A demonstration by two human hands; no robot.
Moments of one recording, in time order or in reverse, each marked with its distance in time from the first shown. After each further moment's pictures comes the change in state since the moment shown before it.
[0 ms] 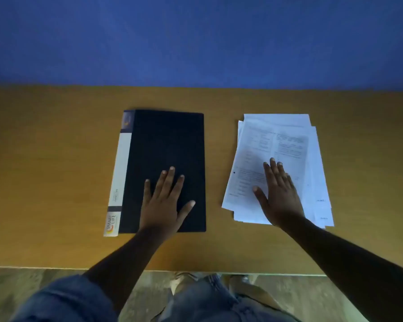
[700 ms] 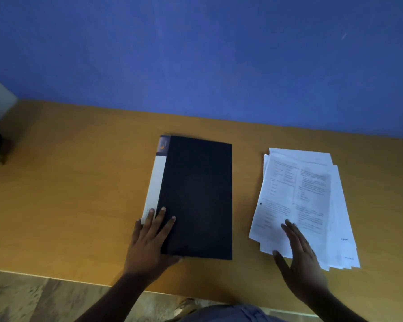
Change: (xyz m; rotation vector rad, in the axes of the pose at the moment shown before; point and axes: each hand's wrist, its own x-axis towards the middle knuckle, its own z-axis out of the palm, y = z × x) left_hand -0.065 -0.094 0.007 -0.076 -0.058 -0.048; right_hand -0.076 -0.041 0.002 0.165 -0.089 0.160
